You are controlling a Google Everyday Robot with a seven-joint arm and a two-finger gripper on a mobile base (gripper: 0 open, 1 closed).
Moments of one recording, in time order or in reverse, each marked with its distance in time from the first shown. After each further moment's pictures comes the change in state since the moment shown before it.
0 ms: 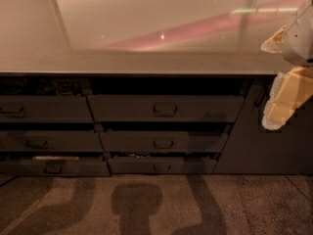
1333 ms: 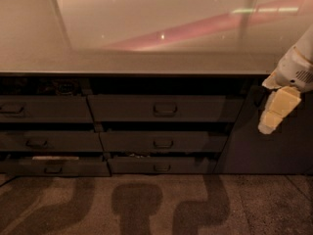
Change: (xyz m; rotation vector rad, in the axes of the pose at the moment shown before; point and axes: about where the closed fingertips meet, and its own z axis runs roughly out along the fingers) arm 0.072 -0.043 0.118 -0.245 -0.022 0.219
